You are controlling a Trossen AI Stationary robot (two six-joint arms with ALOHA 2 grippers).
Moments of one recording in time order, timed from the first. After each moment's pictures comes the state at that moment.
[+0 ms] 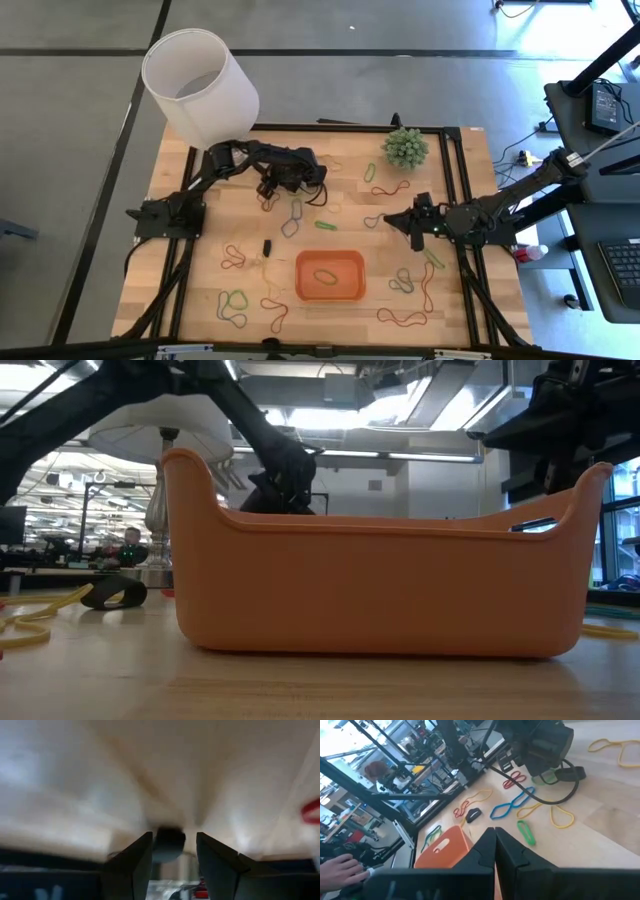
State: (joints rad) left arm 0.34 2.30 1.56 -1.42 -0.54 0.60; right arm 0.46 0.77 0.24 0.30 0.60 0.84
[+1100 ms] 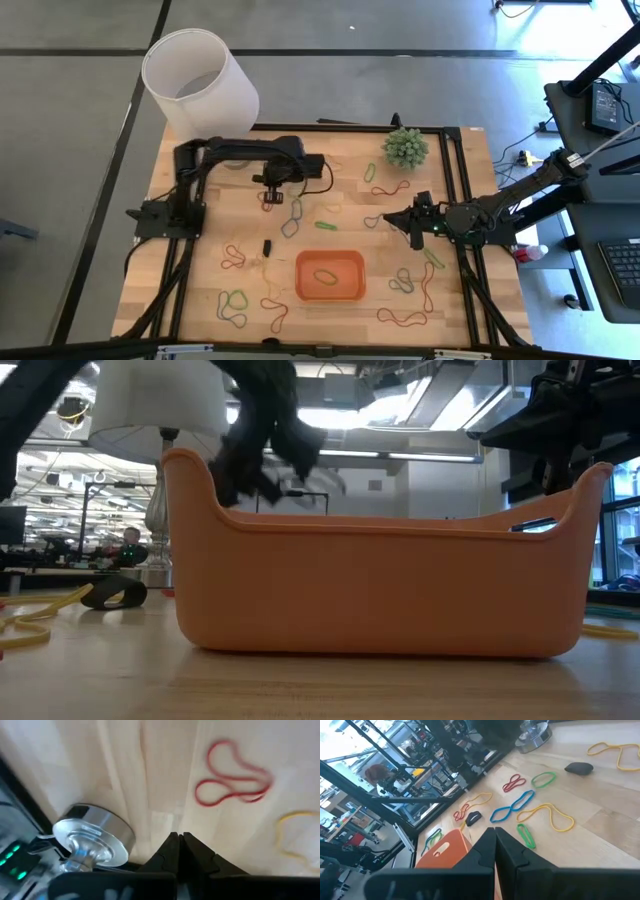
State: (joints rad) left arm 0.27 1.96 1.57 -1.50 -0.27 0.12; right arm 0.45 0.77 0.24 0.31 0.60 0.83
